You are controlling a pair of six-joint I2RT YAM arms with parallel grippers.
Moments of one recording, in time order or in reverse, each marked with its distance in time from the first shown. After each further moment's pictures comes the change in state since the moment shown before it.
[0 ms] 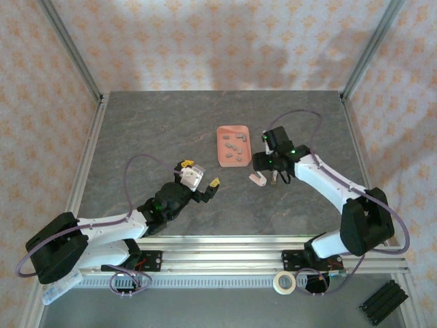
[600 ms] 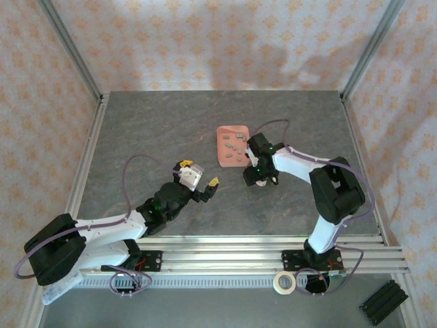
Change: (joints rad) left arm 0.000 -0.019 0.000 -0.019 -0.015 -0.011; right arm 0.027 0.318 0.069 -0.047 -0.082 -0.141
